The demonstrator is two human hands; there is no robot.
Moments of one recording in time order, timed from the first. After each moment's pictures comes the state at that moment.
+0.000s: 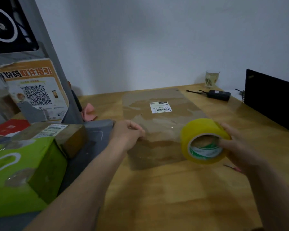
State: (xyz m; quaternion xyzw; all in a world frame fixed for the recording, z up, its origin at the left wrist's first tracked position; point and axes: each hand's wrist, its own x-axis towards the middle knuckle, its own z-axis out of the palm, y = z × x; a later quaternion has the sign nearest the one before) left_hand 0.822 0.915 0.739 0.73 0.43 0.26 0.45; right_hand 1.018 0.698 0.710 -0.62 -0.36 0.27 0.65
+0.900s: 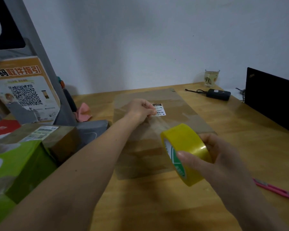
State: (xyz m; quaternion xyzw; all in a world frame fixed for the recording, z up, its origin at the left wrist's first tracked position) left_hand 0.925 0.959 0.746 0.76 0.34 0.28 0.48; right_hand 0.919 0.697 0.754 -0.69 -0.34 0.18 0.61
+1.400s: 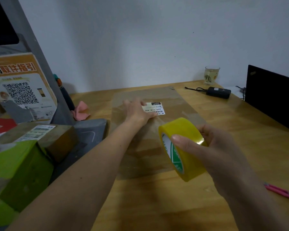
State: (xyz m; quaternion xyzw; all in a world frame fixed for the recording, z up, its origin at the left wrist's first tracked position) left_hand 0.932 0.963 0.733 0.82 0.44 0.24 0.28; right_hand 0.927 0.714 0.768 -0.67 -0.33 0.22 0.63
